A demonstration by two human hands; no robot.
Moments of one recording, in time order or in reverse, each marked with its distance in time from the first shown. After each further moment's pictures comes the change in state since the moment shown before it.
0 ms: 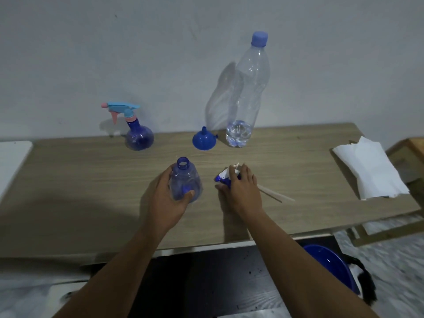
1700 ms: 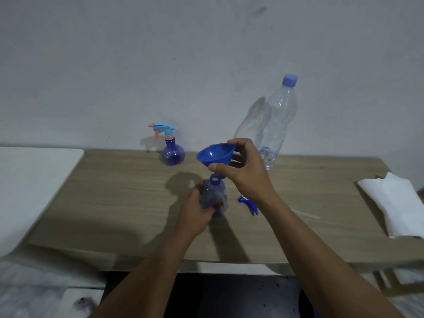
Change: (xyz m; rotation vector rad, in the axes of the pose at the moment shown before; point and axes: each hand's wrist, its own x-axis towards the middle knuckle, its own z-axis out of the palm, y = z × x) left_hand 0.016 -0.015 0.003 -0.083 -0.008 -0.097; right_hand -0.009 -0.113 -0.130 1.124 0.053 -0.276
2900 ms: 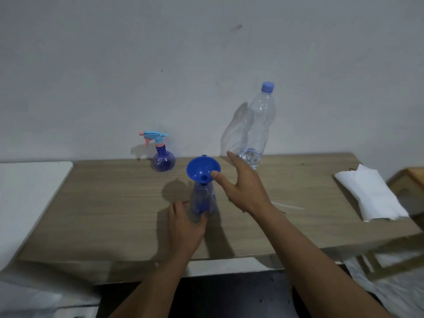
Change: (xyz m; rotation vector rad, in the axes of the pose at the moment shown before) left_hand -0.055 0.012 -0.005 0.259 0.346 0.039; right_hand -0.038 -0.006 -0.008 -0.577 0.042 0.017
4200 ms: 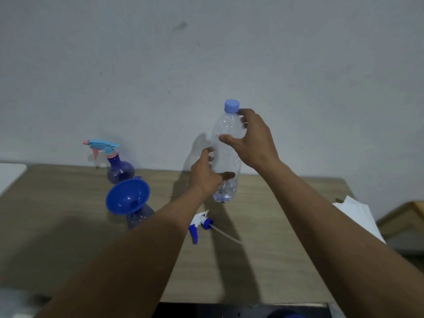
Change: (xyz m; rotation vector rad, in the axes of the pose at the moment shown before) left_hand 0.133 0.169 0.192 -0.275 -0.307 -0.079; right_hand 0.167 0.090 -0.153 -0.043 0.116 -0.150
